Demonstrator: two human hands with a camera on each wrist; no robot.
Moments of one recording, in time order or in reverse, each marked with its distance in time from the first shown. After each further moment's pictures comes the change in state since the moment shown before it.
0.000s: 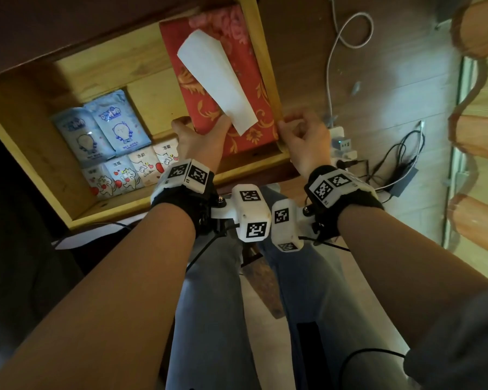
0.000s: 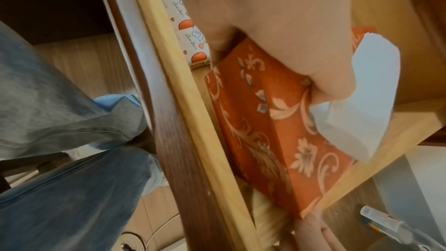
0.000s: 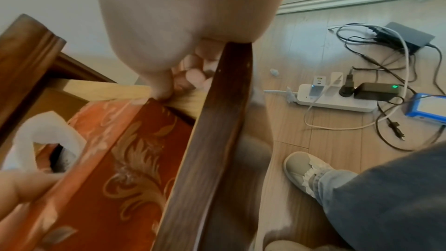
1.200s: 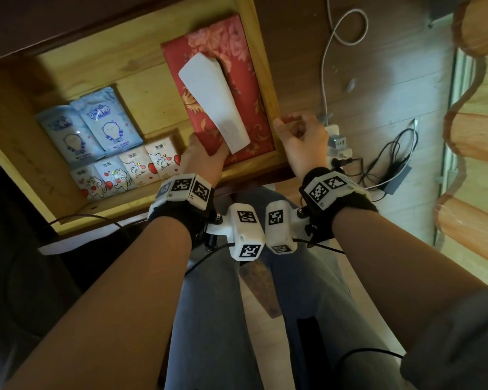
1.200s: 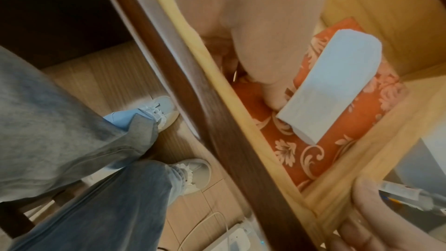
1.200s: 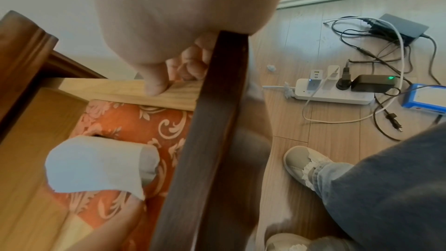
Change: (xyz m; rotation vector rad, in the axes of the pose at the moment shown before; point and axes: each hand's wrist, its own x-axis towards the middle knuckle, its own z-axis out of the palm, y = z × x) left_hand 0.009 -0.028 0.003 0.391 -0.122 0.180; right_hand -0.002 -0.001 0.004 0.067 0.065 0.049
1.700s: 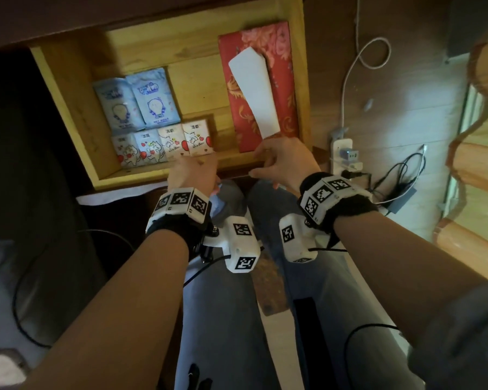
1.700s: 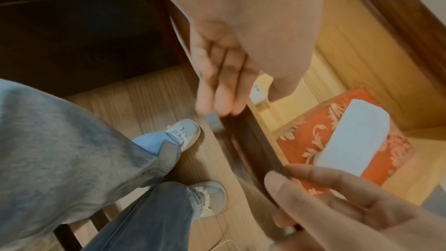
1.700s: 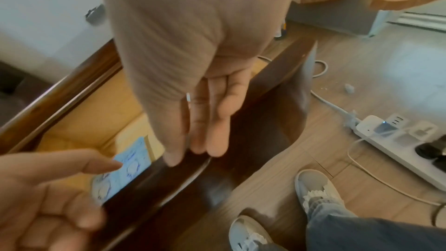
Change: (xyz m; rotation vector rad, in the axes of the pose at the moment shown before) left_hand -0.053 -0.057 -0.045 -0.136 0.074 -0.209; right_hand -0.062 -0.036 0.016 -0.573 -0.606 -0.294
